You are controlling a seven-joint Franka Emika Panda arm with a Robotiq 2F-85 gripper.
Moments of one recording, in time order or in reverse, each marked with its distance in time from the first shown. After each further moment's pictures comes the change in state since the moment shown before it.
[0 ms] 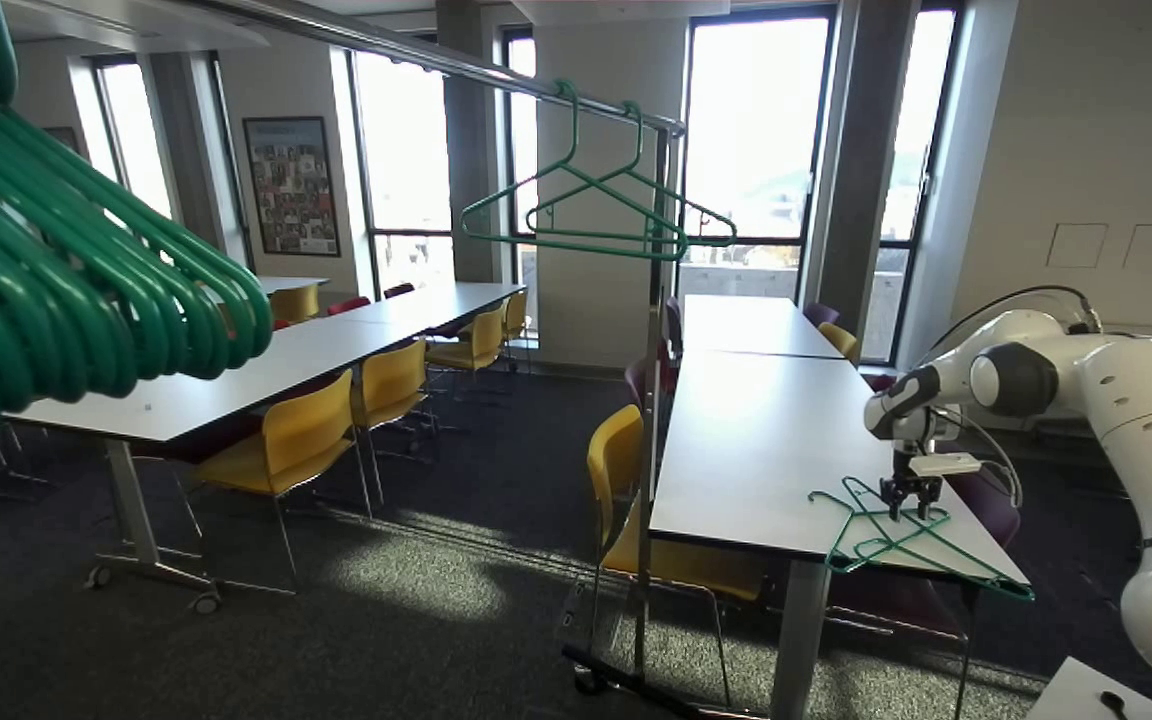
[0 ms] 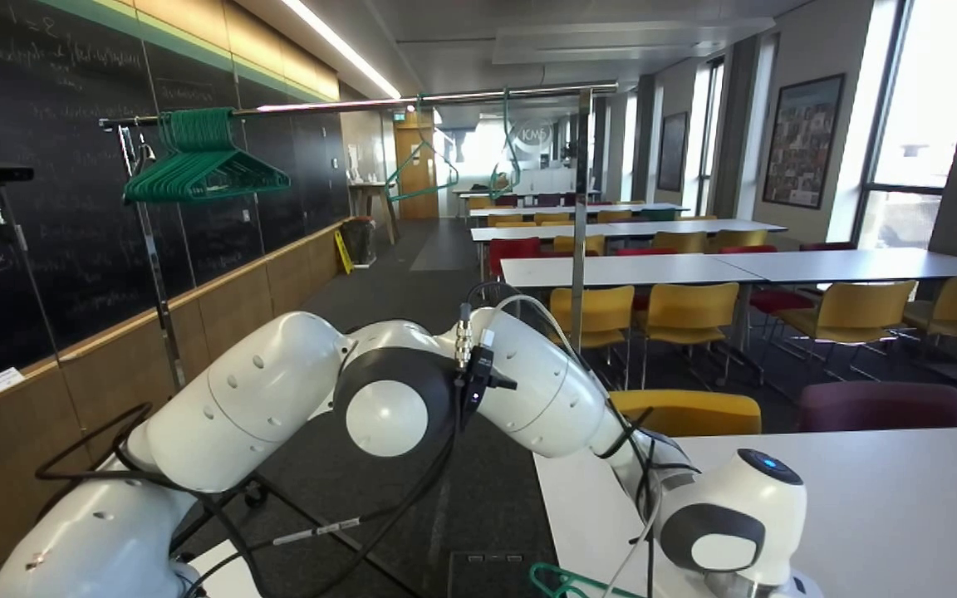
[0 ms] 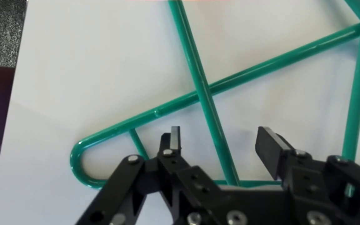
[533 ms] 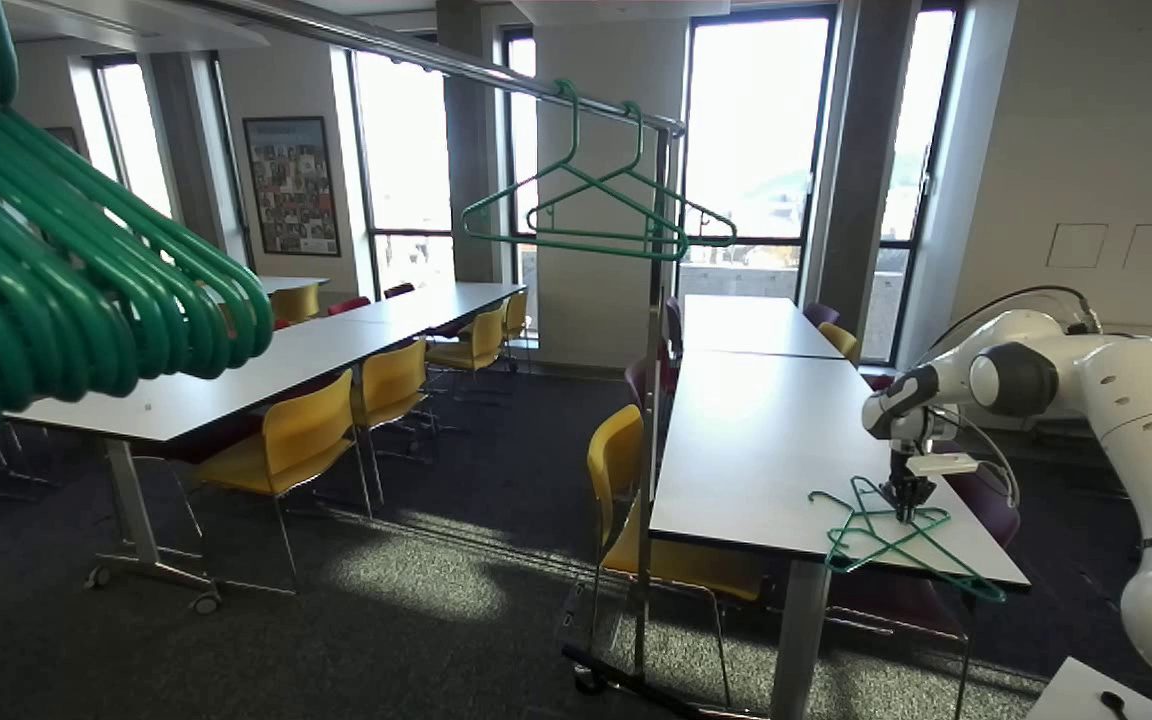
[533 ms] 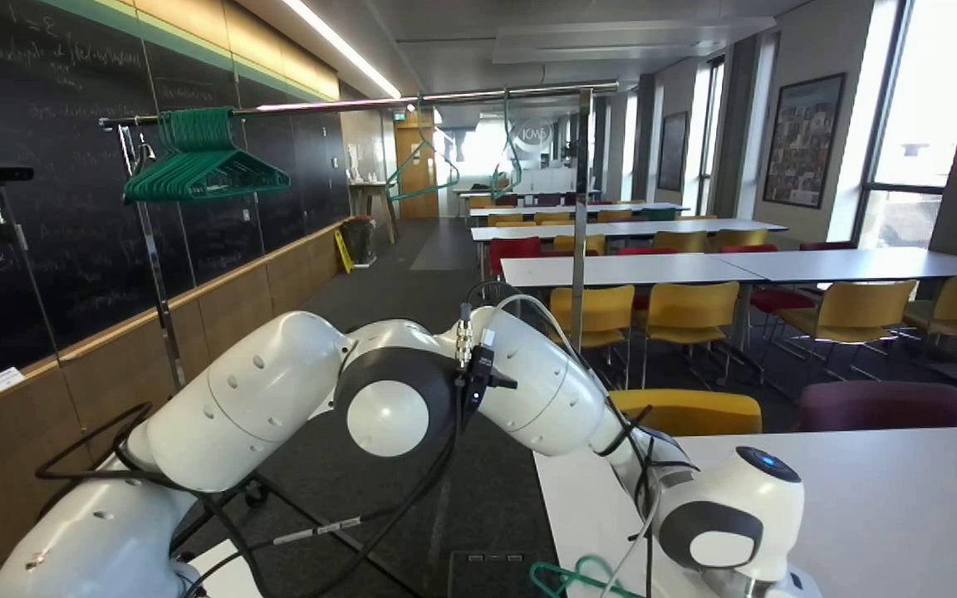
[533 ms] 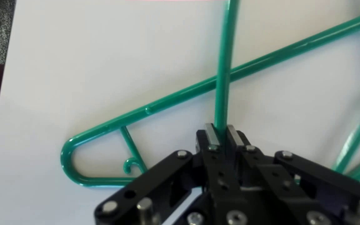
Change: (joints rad) arm 0.000 0.000 0.009 0.001 0.003 0.000 0.000
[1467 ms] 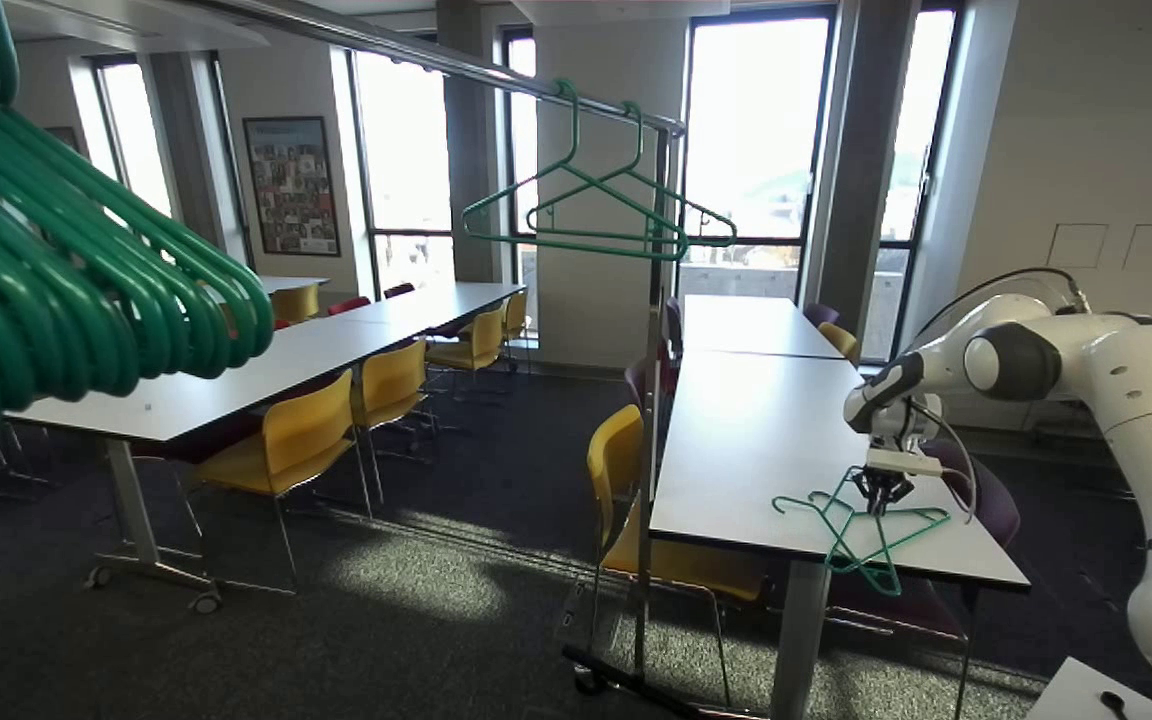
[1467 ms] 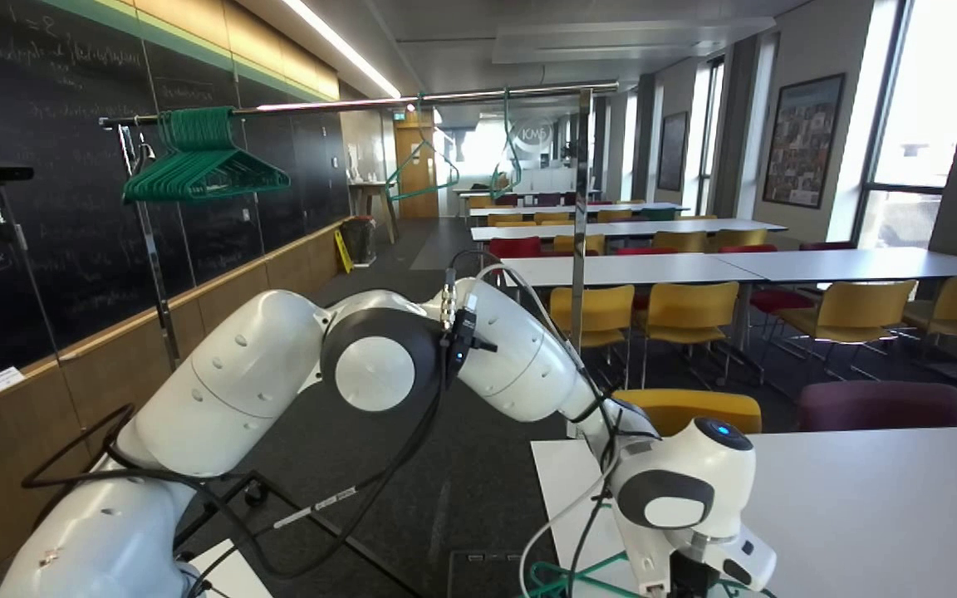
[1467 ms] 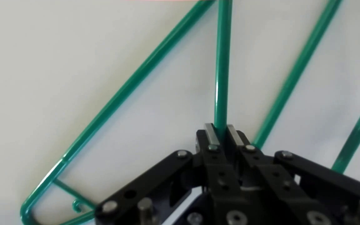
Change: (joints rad) arm 0.096 -0.112 -0.007 -0.168 0.136 0.113 0.402
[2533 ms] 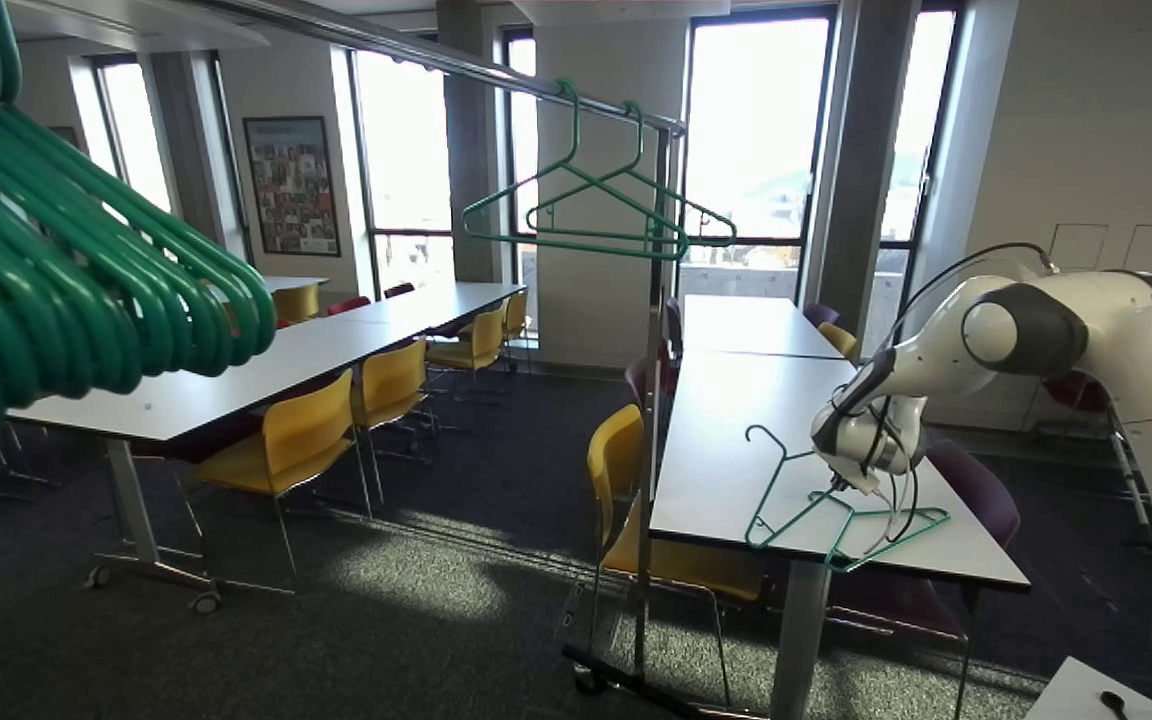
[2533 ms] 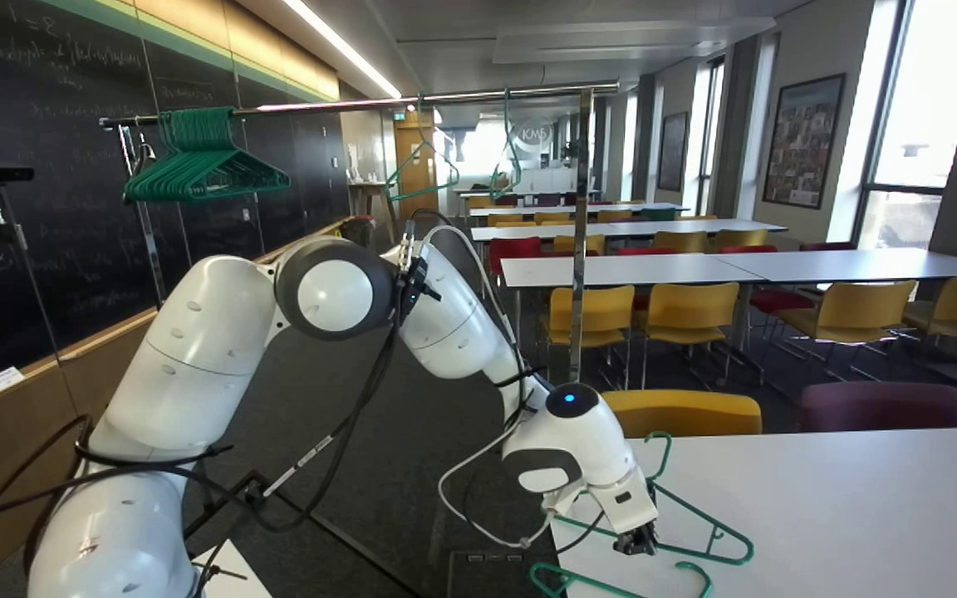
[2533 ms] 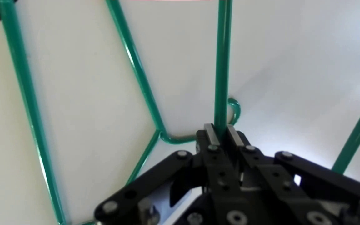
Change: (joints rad) arm 0.255 -0.219 -0.025 -0.464 0.397 0.788 0.453
